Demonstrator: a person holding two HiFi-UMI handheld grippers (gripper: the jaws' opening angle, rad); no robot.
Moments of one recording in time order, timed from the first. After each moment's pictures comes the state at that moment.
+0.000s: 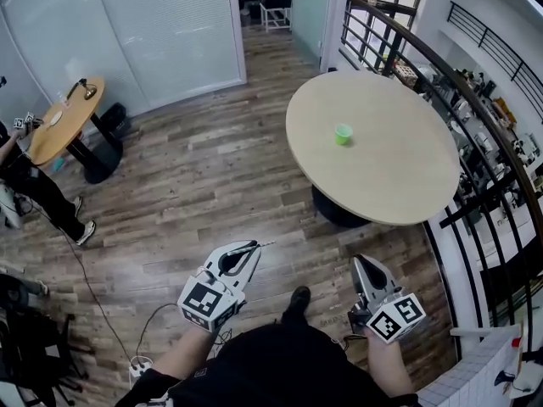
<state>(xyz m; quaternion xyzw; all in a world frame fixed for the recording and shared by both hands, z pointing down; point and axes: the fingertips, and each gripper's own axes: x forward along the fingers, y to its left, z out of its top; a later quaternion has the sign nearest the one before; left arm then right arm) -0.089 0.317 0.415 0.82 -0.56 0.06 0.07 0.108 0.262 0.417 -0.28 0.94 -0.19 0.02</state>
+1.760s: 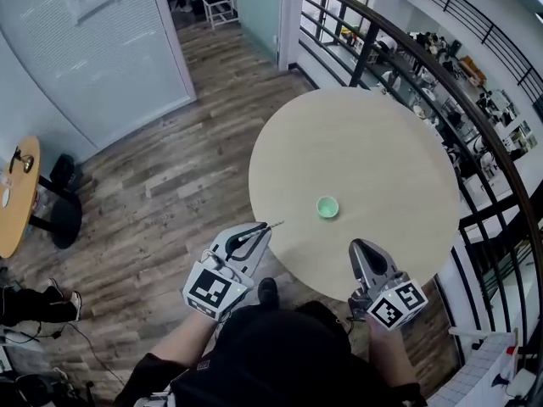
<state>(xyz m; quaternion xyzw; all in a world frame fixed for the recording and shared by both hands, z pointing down) -0.171 -0.128 0.393 0.89 -0.45 0.08 0.04 0.004 -0.137 0.404 -0.37 0.91 -0.20 0.01</state>
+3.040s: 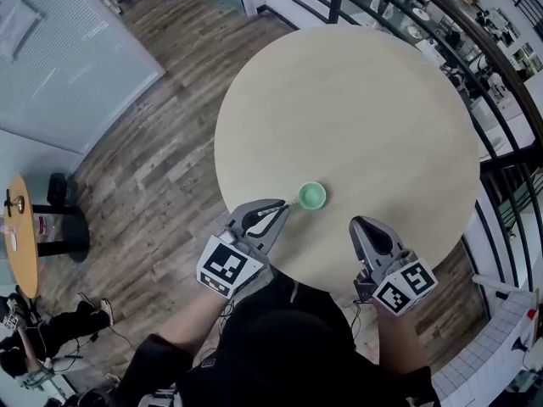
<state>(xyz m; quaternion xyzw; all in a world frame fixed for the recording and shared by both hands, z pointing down) -0.066 -0.252 0.499 0.92 -0.33 0.16 0.12 0.060 -0.229 0.486 -0.40 0.88 -0.27 0.00</state>
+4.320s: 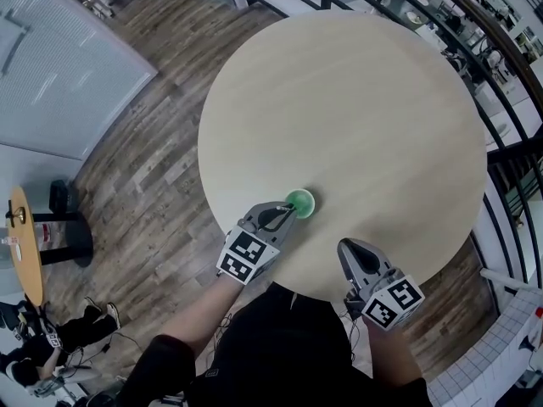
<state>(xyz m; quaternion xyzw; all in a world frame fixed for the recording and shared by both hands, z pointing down) -0.019 -0.270 0.628 0.90 -0.29 0.26 0.18 0.075 -0.208 0.561 -0.40 0.85 -0.35 0.00</state>
